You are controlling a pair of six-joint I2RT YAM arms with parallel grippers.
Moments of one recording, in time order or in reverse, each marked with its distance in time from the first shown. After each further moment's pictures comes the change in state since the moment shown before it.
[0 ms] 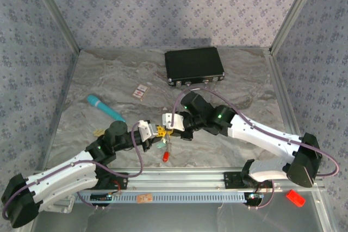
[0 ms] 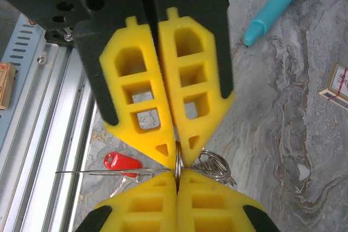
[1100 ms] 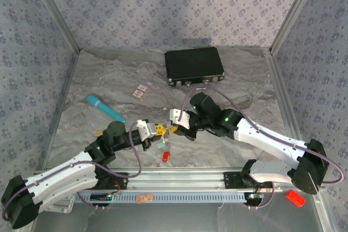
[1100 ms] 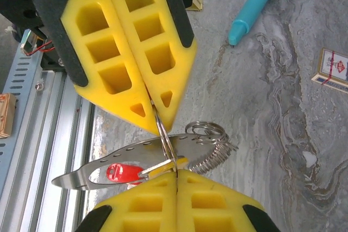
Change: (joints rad) left arm 0.000 -0.019 -0.006 0.043 0.003 -0.010; right arm -0.069 -0.082 -0.130 0.132 -0.065 0.137
